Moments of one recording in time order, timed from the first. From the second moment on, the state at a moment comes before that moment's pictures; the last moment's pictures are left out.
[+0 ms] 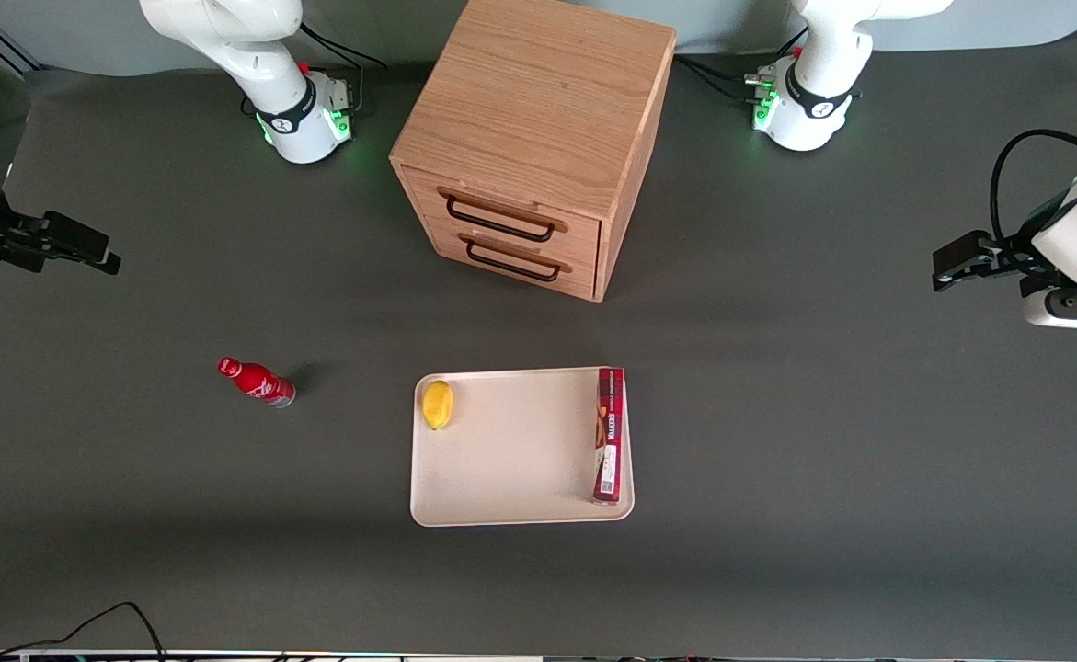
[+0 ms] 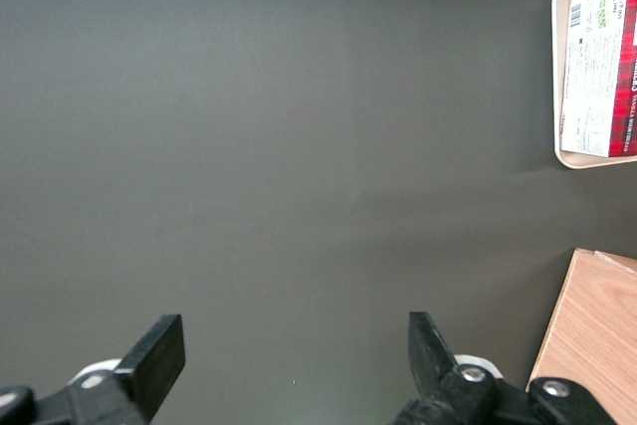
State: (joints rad) arm -0.04 0.06 0.03 -1.43 0.04 1.43 0.10
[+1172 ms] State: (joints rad) arm -0.03 0.16 0.04 -1.54 0.03 1.61 0.04
